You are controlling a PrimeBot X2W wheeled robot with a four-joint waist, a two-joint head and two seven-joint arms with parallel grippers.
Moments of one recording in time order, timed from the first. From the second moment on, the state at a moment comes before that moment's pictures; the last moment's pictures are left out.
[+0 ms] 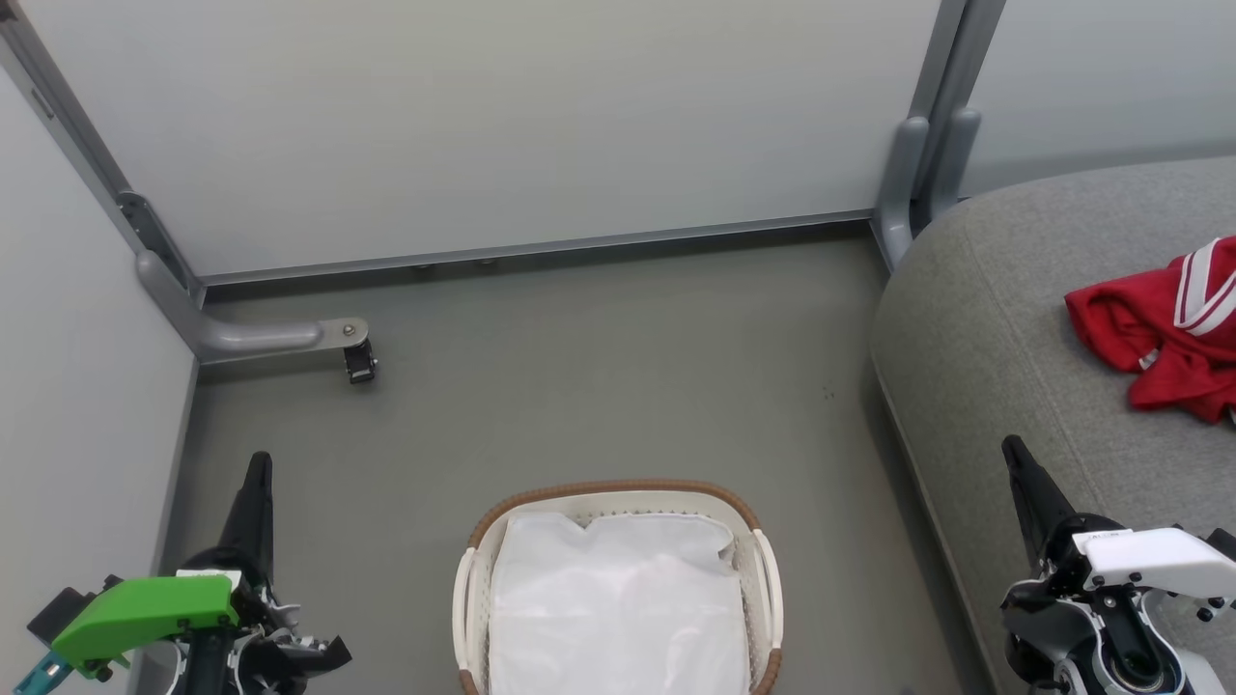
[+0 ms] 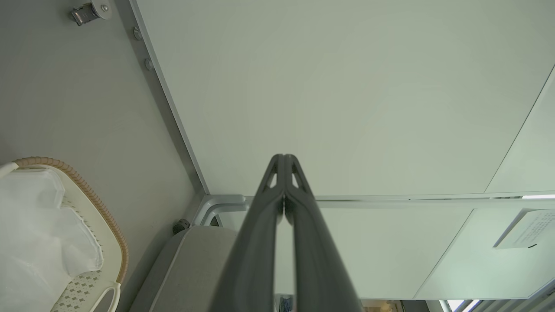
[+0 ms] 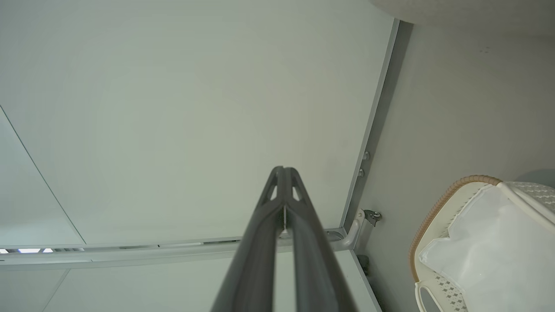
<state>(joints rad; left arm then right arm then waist) -0.09 0.07 0.08 0.24 -1.62 -0.13 0.09 -0.10 -0.05 -0.11 0.25 1.60 0.13 0.11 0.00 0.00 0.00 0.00</state>
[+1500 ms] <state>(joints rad) -0.10 0.06 0.10 0.24 -1.63 -0.13 0.10 -0.10 -0.05 -0.11 0.24 1.61 0.13 0.11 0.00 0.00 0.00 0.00</state>
